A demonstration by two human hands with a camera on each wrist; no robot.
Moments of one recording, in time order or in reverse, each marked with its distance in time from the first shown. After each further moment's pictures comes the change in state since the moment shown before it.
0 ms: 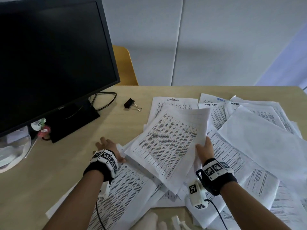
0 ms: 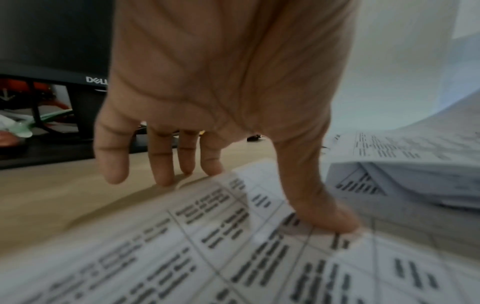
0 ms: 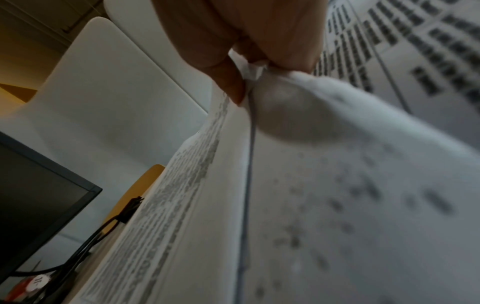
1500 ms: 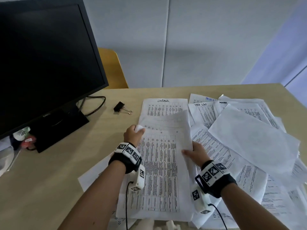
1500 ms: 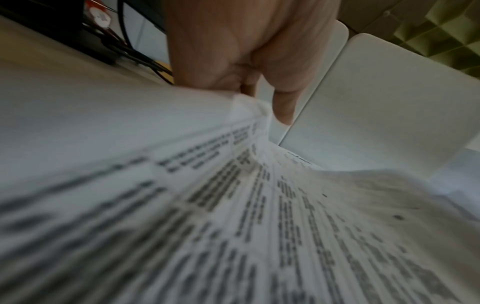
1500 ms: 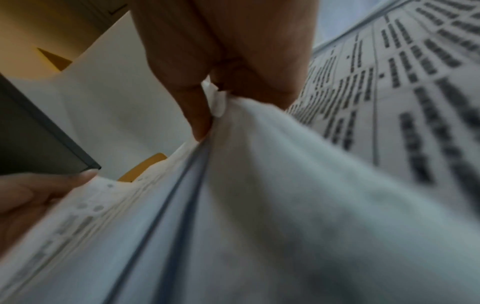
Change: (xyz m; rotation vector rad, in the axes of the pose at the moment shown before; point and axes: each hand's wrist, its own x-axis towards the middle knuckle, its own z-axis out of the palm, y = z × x) left_hand -0.016 0.106 -0.015 -0.844 0.121 0.320; right_hand 0.012 0.018 -0.012 -0.231 -0.280 -0.147
